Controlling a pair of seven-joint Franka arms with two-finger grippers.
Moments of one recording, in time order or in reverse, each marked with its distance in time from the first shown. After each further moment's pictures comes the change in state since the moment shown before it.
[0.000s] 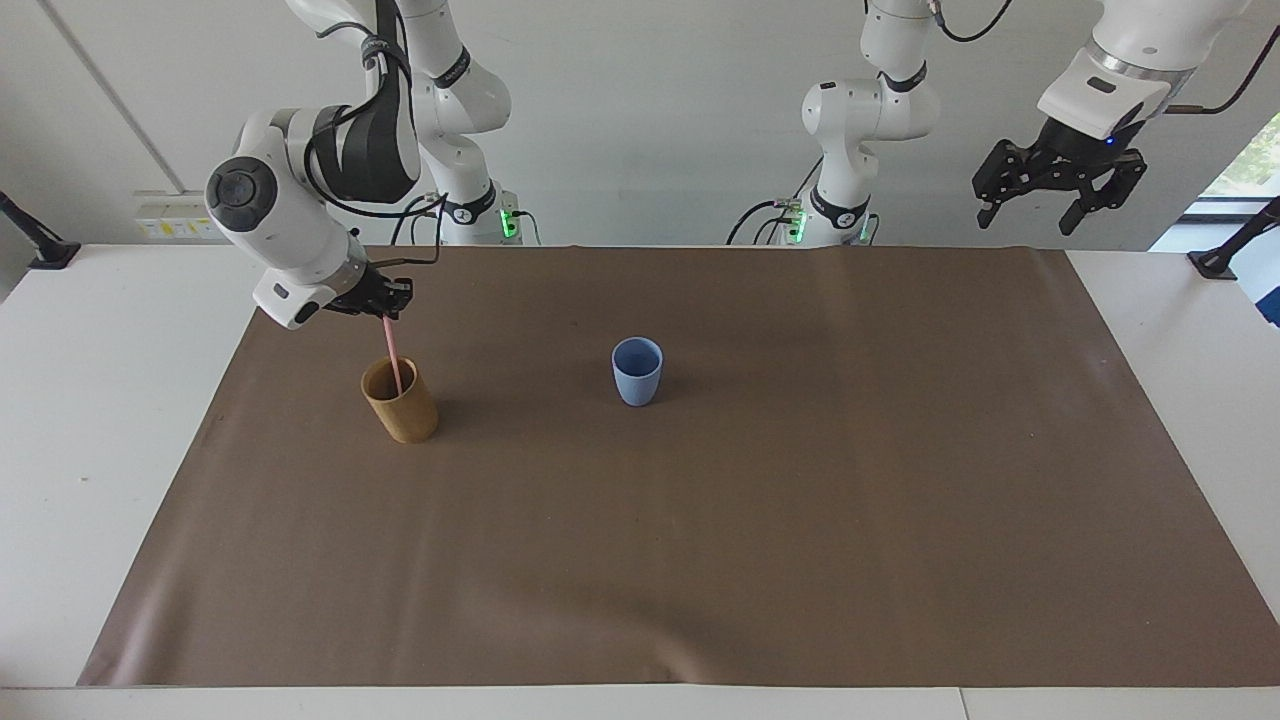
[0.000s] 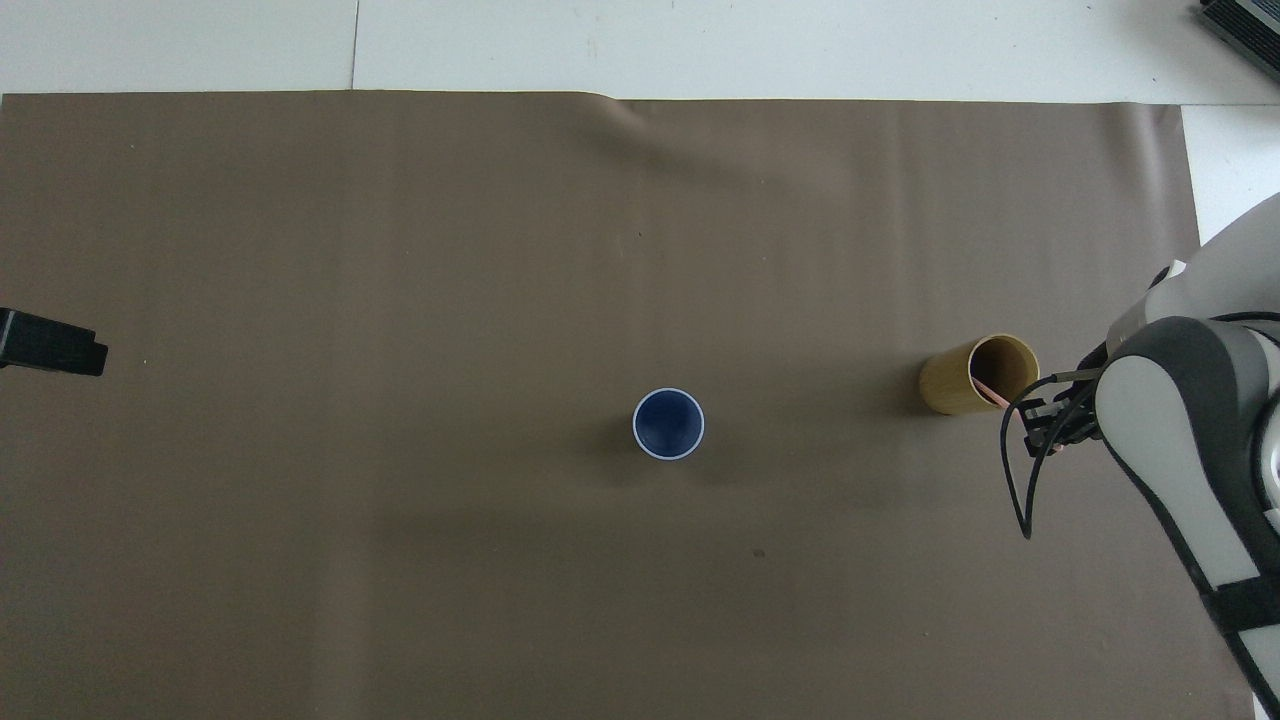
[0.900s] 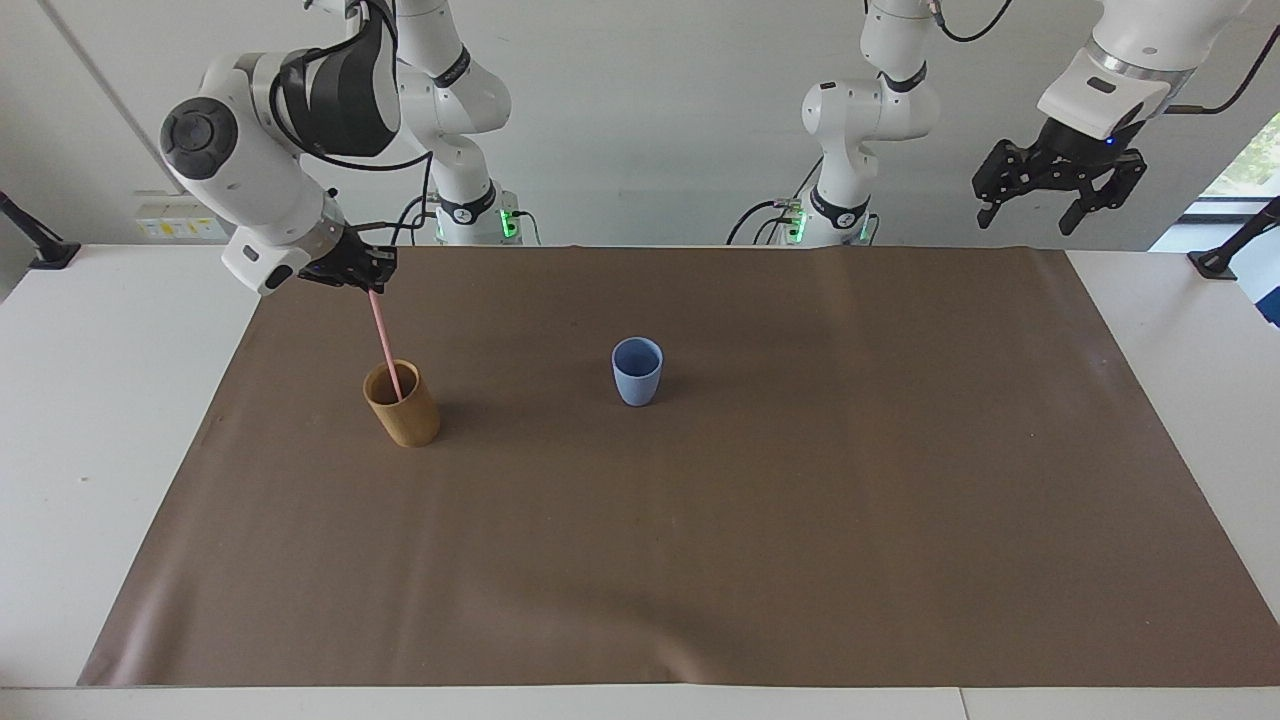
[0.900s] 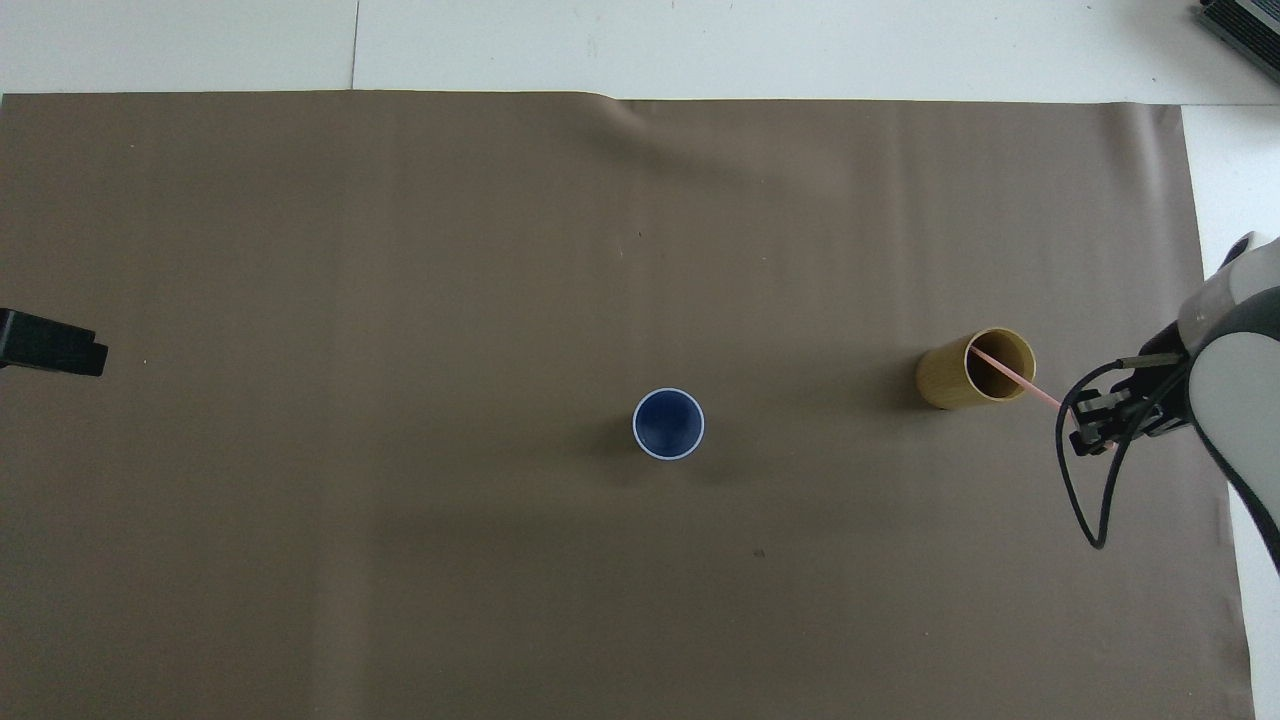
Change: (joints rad) left arm 0.000 0.000 0.000 0.000 0.000 -0.001 0.000; right arm -0.006 -0.023 0.000 0.182 0.002 -0.210 0.002
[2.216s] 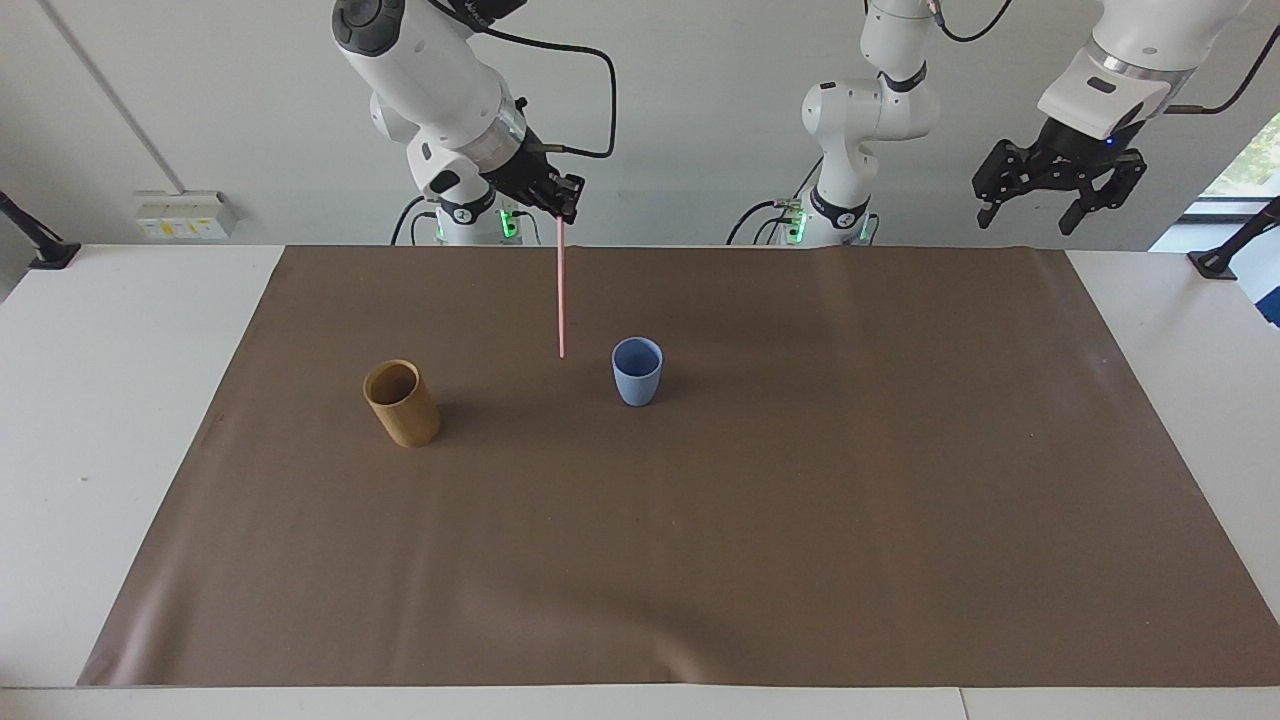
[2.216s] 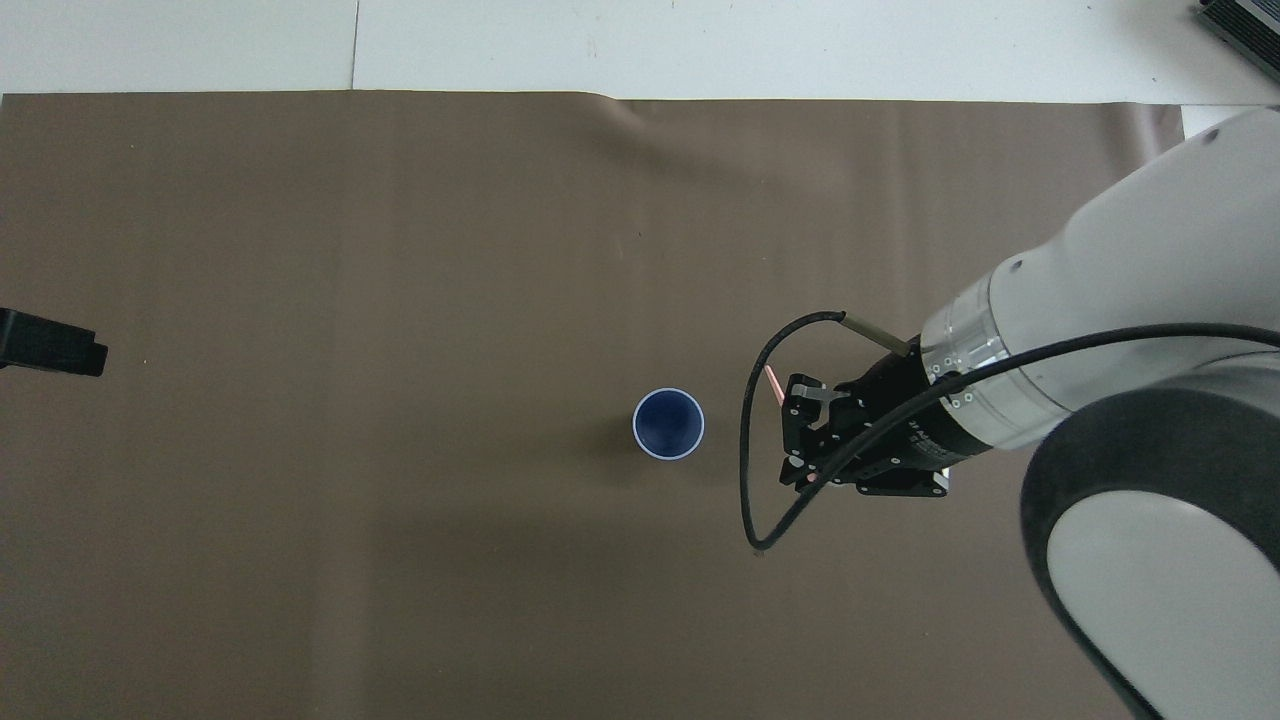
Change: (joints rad) left arm 0.000 0.000 0.000 0.000 0.000 0.000 0.000; right arm 0.310 -0.004 0.044 0.118 0.465 0.071 0.902
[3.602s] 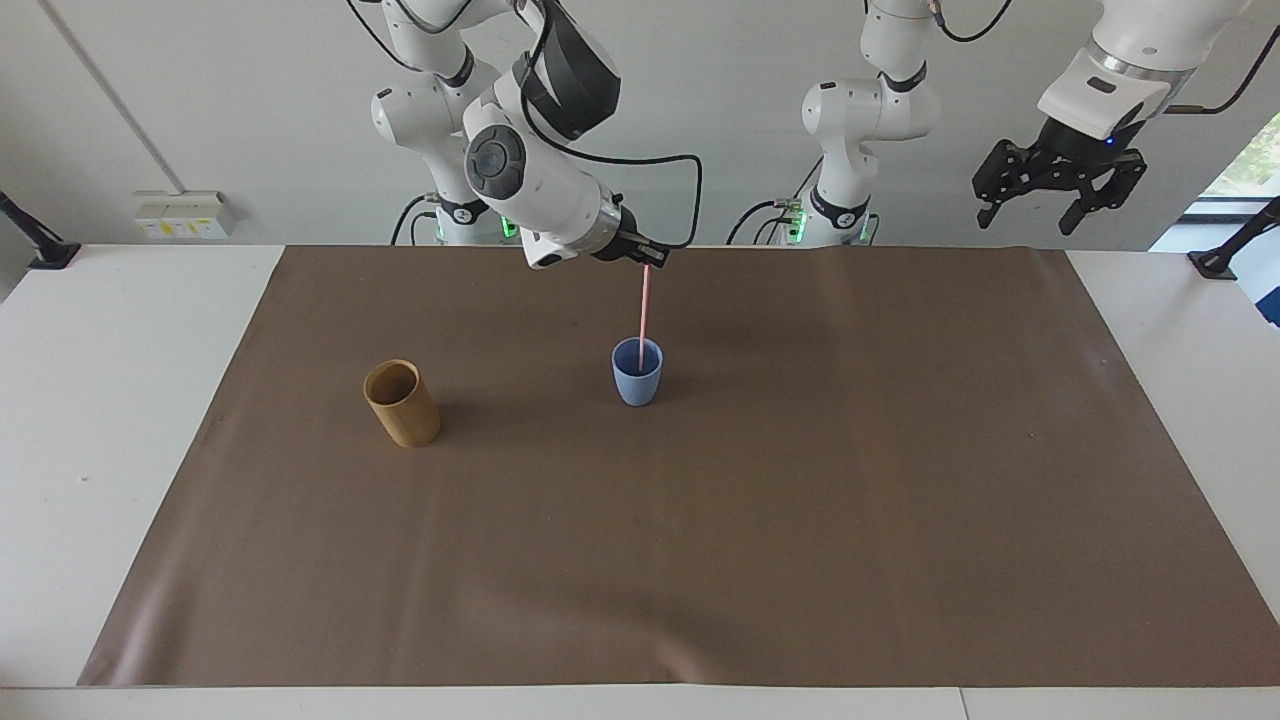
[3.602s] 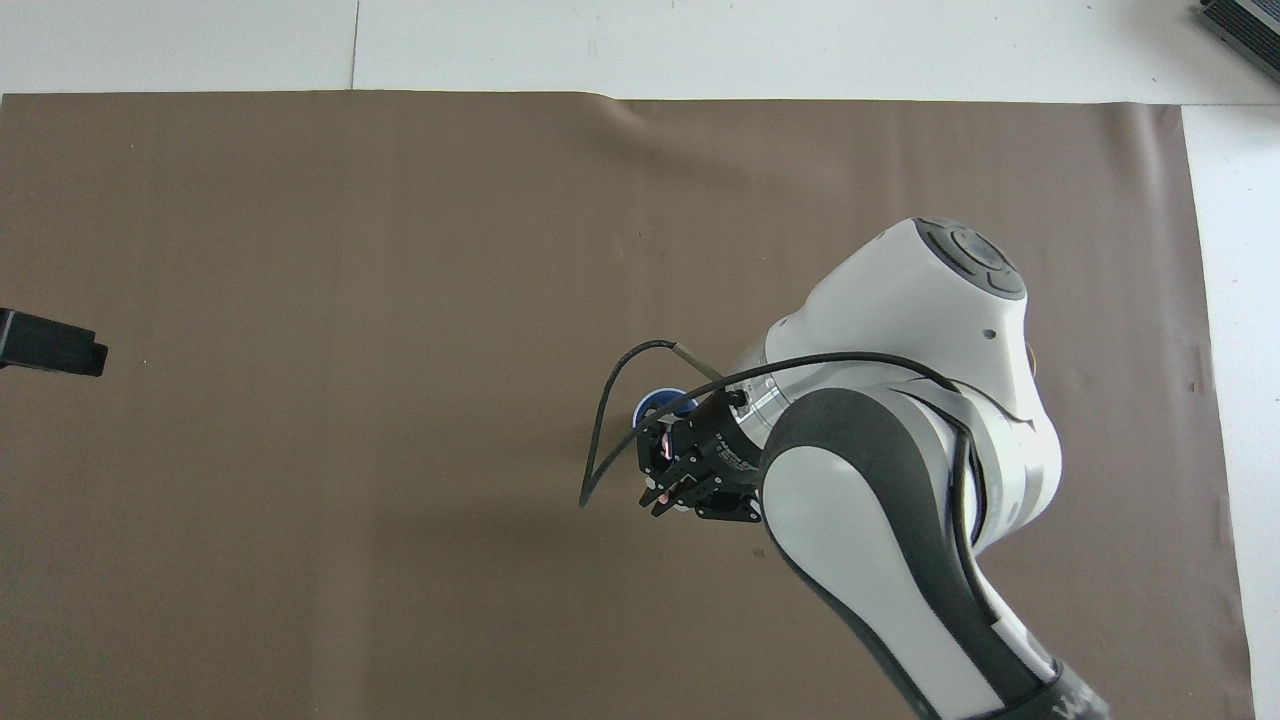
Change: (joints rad) left arm 0.000 0.000 0.000 0.000 0.000 0.000 0.000; right arm 0.136 0.098 -0.009 -0.196 0.149 0.230 0.136
